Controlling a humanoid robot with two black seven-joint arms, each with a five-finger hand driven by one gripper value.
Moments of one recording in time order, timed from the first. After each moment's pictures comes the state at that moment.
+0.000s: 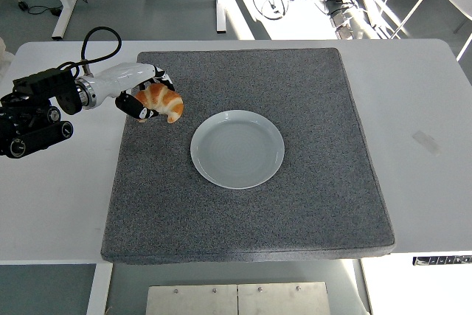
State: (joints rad) left arm -1.27 0.41 0.36 -0.84 0.94 0.23 -0.31; right arm -0.09 0.00 0.00 0.11 -0.06 0.00 0.34
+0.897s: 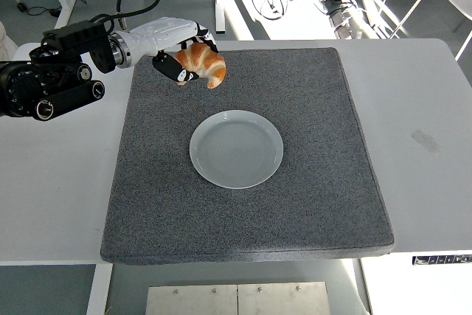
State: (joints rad) left arm -1.43 0.29 0.36 -0.84 0.91 0.22 -0.34; right arm -0.09 0.00 0.00 0.11 -0.06 0.00 0.34
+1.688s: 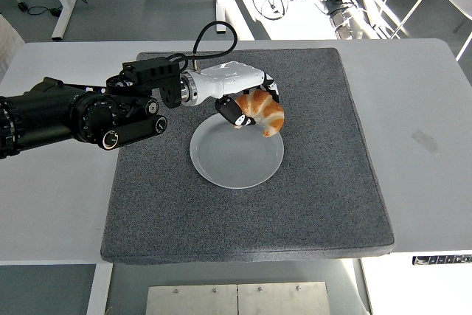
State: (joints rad) left arm -1.40 0.09 0.41 -0.83 0.92 0.20 -0.34; right arm -0.09 0.00 0.00 0.11 -0.06 0.00 0.34
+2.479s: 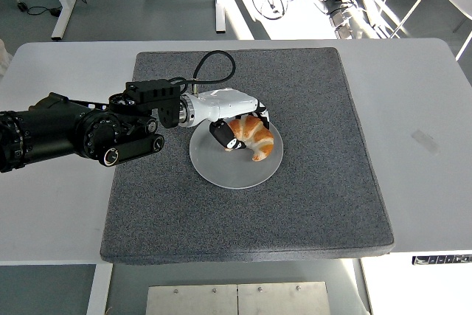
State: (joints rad) left arm -1.35 0.07 0.47 -0.81 0.93 0.18 -0.34; right arm -0.09 0.00 0.00 0.11 -0.06 0.00 0.34
